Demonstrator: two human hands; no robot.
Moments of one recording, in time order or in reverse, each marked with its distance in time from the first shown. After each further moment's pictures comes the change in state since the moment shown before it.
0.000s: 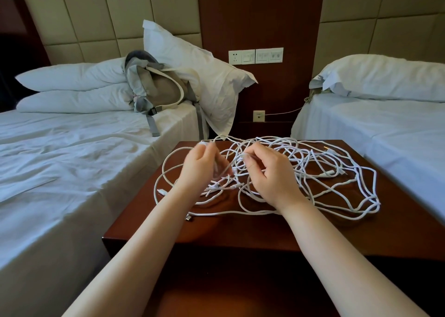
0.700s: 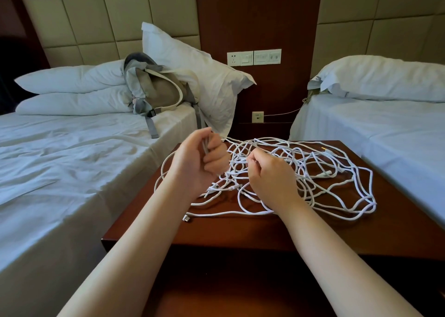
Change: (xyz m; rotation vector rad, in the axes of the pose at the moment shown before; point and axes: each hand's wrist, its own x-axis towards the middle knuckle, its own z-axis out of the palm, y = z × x) left_hand -0.002 0.029 -0.006 -0.867 -0.432 -0.178; right_hand -0.003 -0.002 0.000 -0.266 -0.080 0.206
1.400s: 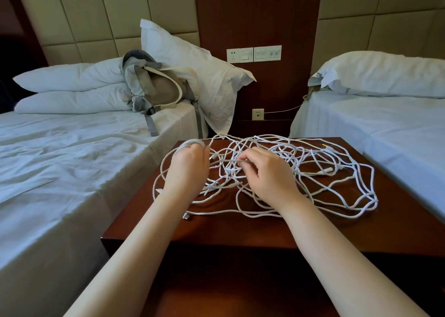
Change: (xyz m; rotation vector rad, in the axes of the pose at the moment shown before) left_hand 0.000 -0.015 -0.029 1.828 0.575 0.295; right_hand 0.000 0.001 0.000 0.058 0.000 -0.208
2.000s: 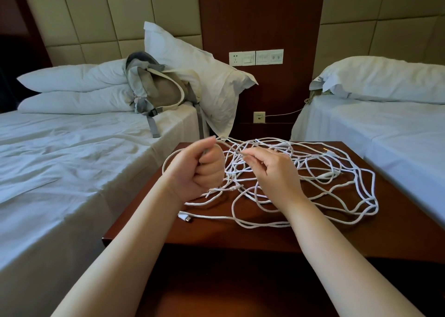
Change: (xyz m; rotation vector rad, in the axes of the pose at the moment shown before) left_hand 0.009 -0.004 -0.012 -1.853 -1.091 -0.067; right_hand 0.004 0.000 -0.007 0.142 0.031 0.129
